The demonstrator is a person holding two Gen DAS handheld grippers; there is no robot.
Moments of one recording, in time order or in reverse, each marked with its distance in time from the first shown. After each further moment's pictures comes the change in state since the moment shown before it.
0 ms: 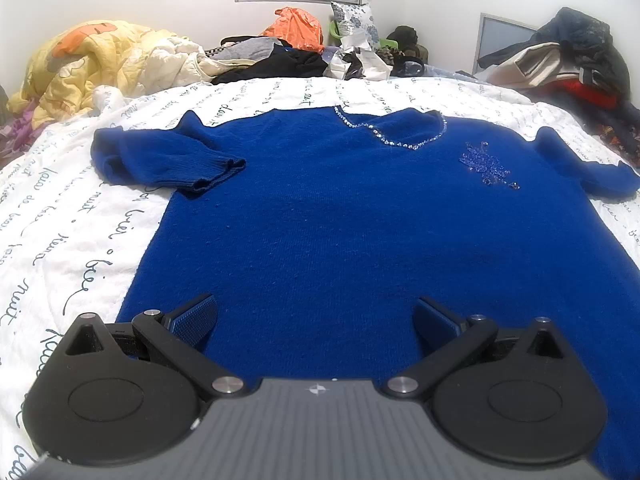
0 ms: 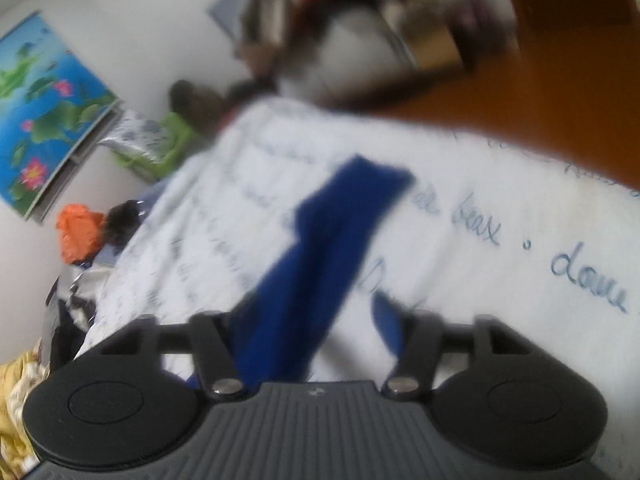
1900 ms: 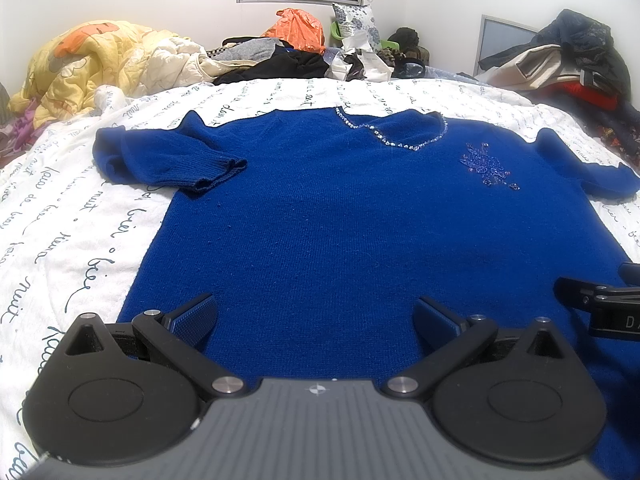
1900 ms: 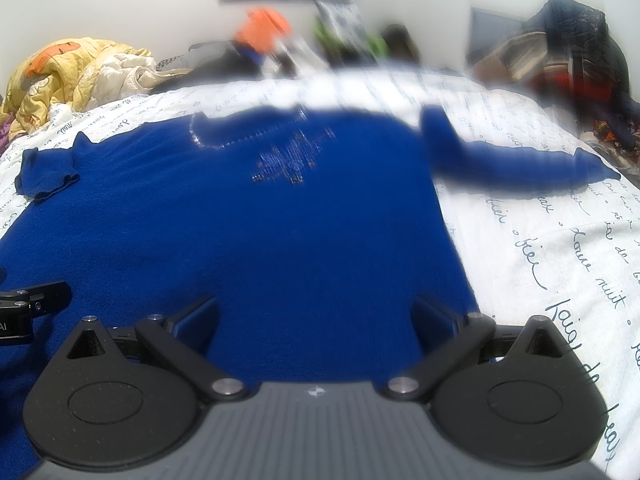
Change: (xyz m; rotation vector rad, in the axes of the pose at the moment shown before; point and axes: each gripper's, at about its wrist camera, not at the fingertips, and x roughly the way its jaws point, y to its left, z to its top) left arm -0.001 0.001 0.000 -0.004 -0.002 0.002; right arm -0.132 0.170 -0.371 -0.881 0.049 0.072
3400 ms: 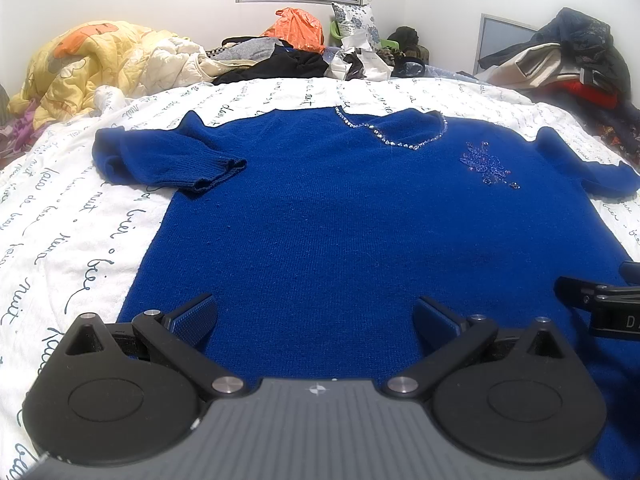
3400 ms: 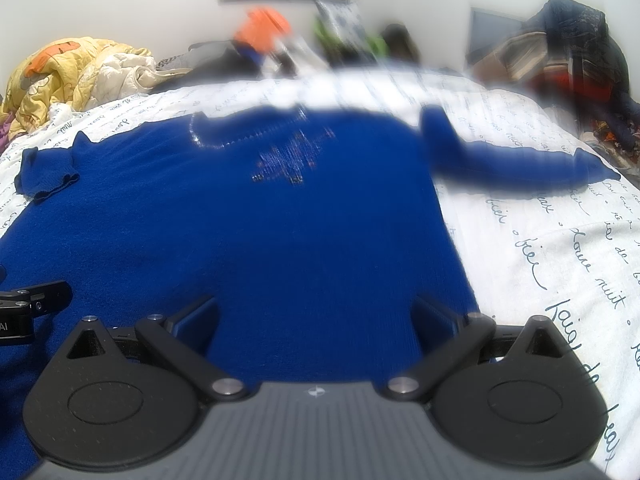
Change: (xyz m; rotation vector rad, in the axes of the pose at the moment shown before) left arm 0.000 0.000 0.000 0.001 0.001 0.001; right arm 0.000 0.000 0.000 0.000 0.000 0.000
